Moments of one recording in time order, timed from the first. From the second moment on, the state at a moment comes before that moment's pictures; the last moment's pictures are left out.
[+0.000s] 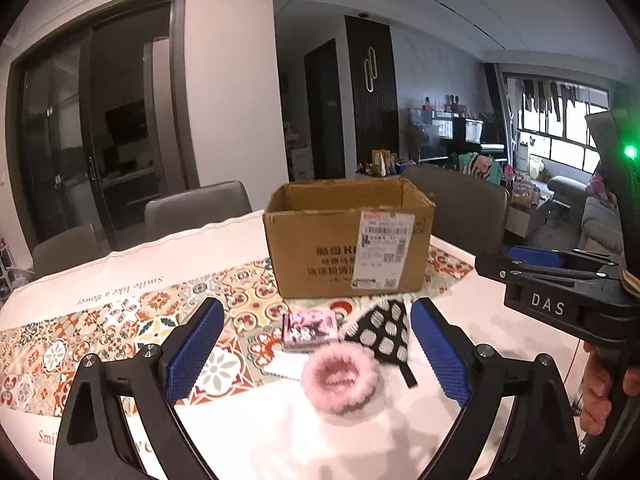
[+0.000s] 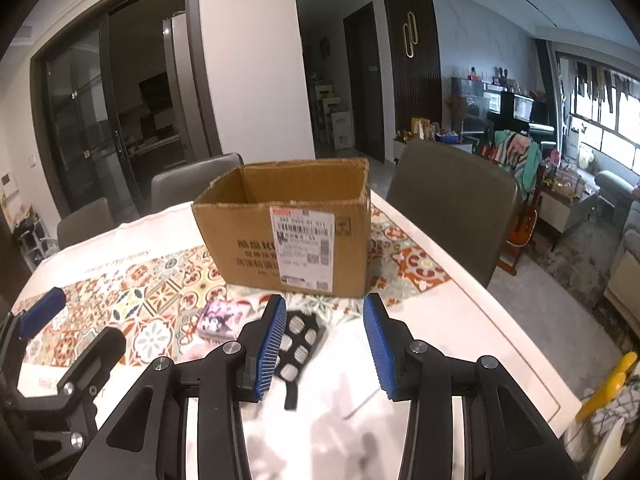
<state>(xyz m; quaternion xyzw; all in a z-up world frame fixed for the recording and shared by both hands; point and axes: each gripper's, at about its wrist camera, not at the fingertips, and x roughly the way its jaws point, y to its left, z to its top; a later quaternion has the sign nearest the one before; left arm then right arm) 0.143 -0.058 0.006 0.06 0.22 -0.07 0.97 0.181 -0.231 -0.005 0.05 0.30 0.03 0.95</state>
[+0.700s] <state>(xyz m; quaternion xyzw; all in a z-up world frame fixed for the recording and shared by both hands) 0.161 -0.063 -0.069 0.02 0.33 -0.07 0.94 0.183 -0.234 -0.078 0.02 0.37 0.04 0.93</state>
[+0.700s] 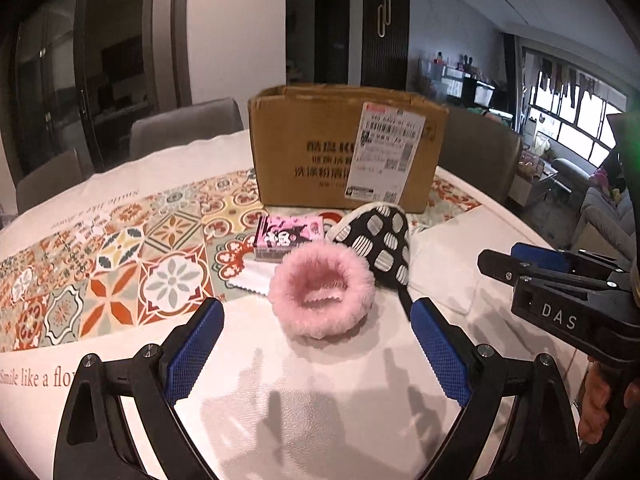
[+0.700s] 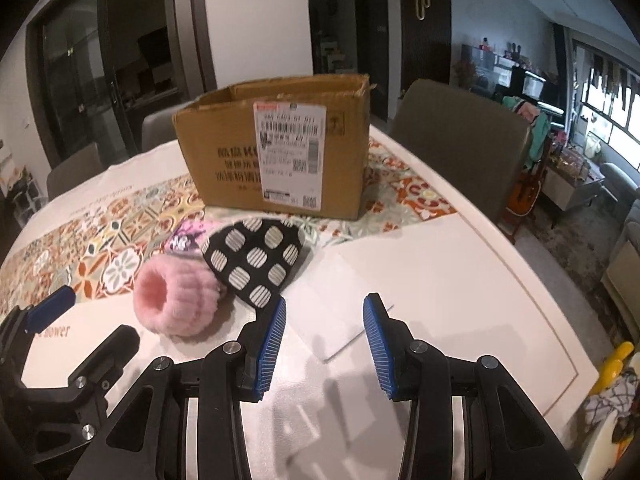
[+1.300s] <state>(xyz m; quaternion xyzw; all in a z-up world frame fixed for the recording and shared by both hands) 0.193 -0.064 -0.093 0.01 0.35 -0.07 0.94 0.227 -0.228 -0.125 0.00 0.43 0.05 0.90</state>
